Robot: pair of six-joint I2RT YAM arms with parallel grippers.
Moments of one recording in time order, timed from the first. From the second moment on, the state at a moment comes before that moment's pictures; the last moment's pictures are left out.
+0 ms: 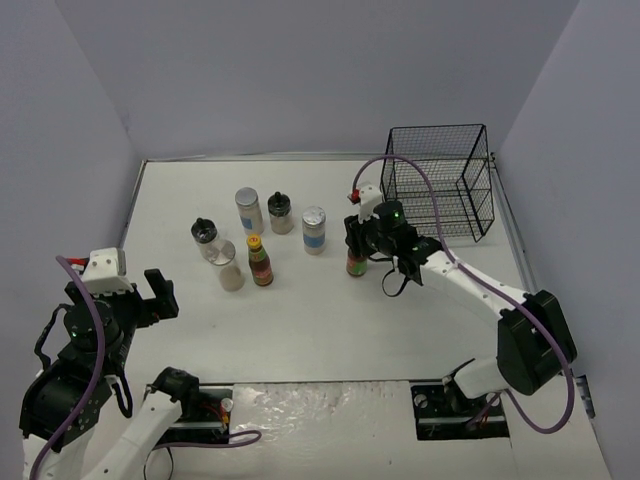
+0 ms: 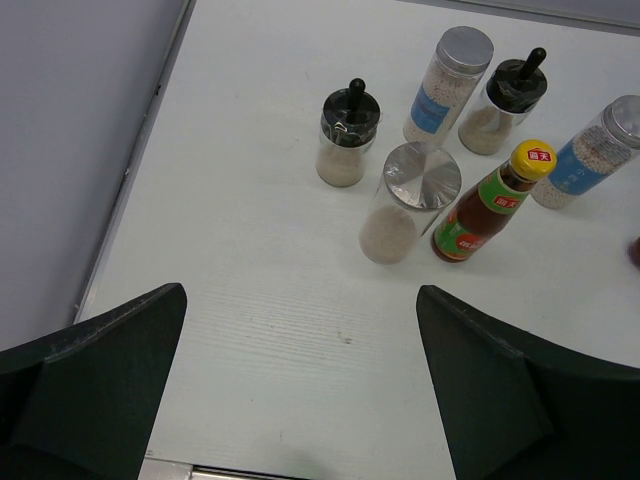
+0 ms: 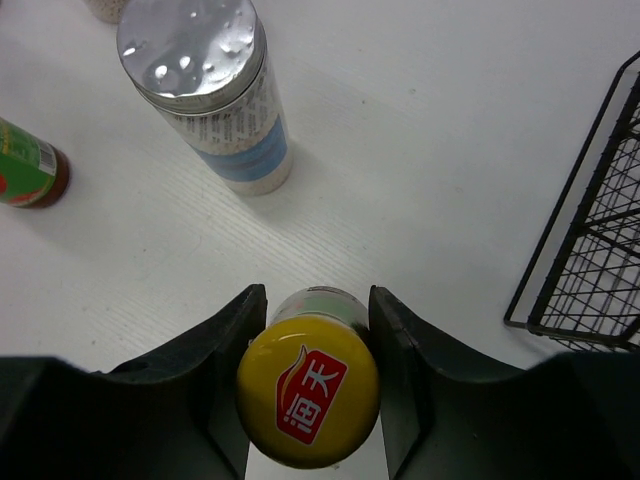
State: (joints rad) left arm -0.33 0.42 1.10 -1.04 -0.41 -0.22; right arm 0.54 1.42 0.95 -0.07 -0.02 0.00
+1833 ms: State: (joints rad) left arm -0.33 0.46 1.01 -1.03 -0.47 -0.34; right arm -0.11 2.02 1.96 -0.13 -0.13 -0.01
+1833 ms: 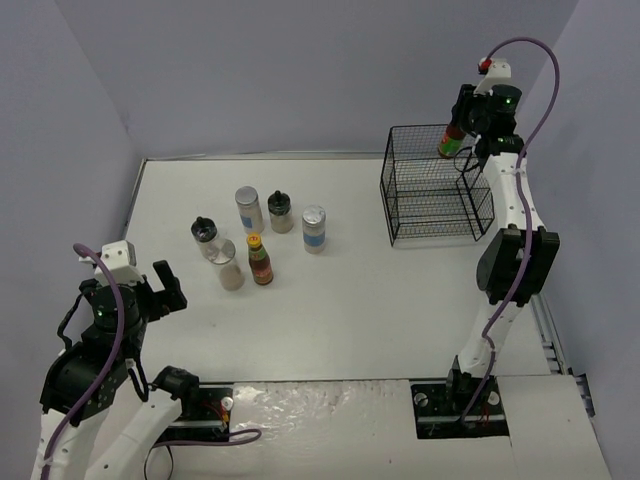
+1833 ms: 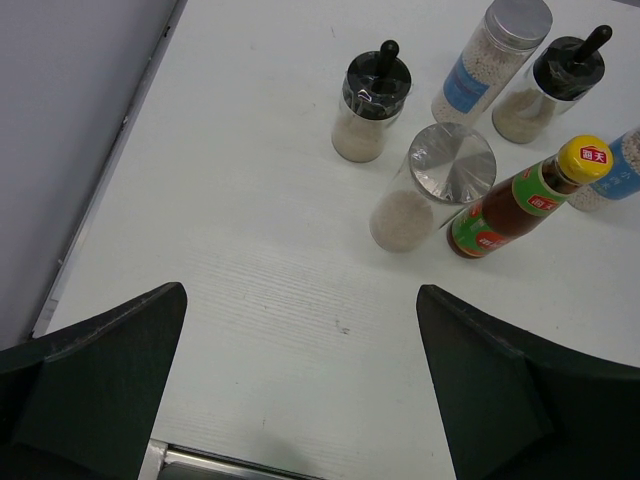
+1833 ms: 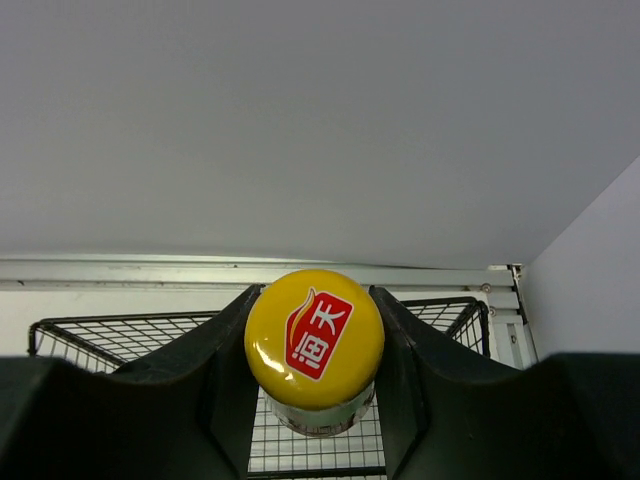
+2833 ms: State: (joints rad) left arm -0.33 0.47 1.00 -1.03 -0.47 -0.36; right arm -0.12 2.04 1.65 0.11 -0.13 -0.01
